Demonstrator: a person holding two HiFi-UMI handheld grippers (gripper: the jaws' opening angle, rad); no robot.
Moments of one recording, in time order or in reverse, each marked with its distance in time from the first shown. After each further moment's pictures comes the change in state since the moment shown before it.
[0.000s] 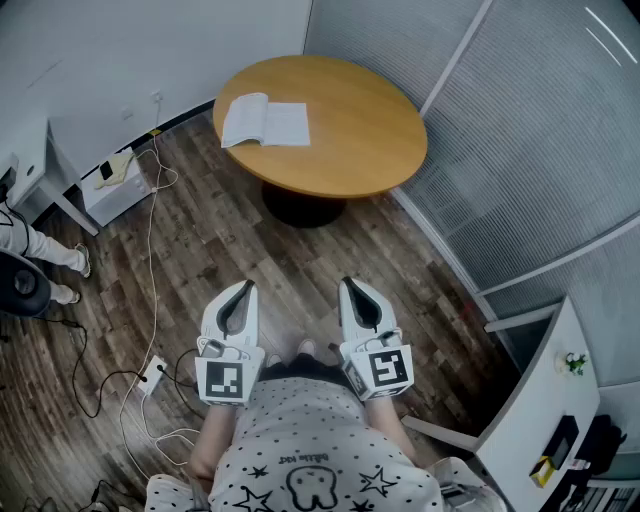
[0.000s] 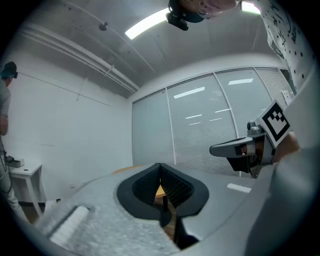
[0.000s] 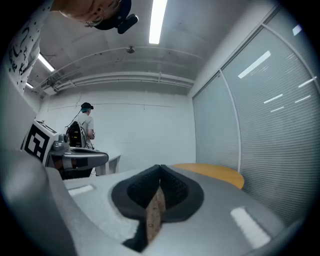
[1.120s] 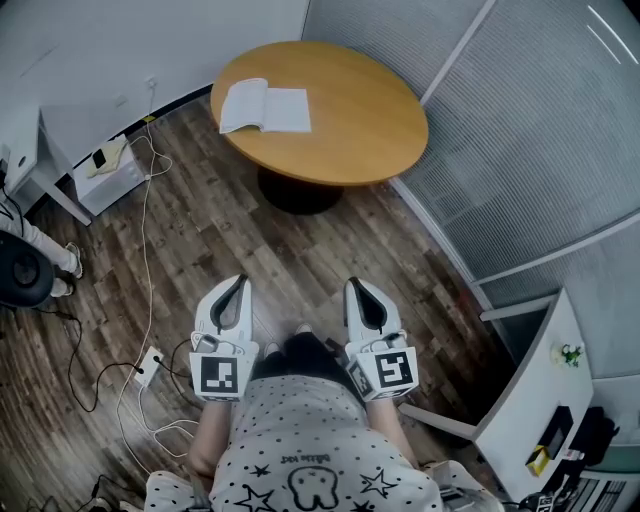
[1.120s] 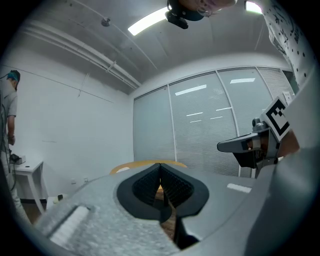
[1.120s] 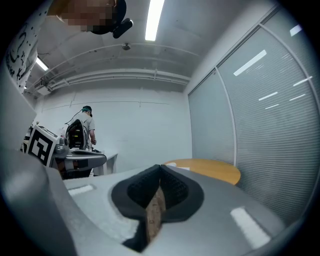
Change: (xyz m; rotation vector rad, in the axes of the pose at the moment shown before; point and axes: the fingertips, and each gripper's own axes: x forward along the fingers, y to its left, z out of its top) left arm -0.013 0.024 -0.026 0.019 0.053 -0.002; right arm -0.009 0.011 -0.014 0.041 0.036 -0.049
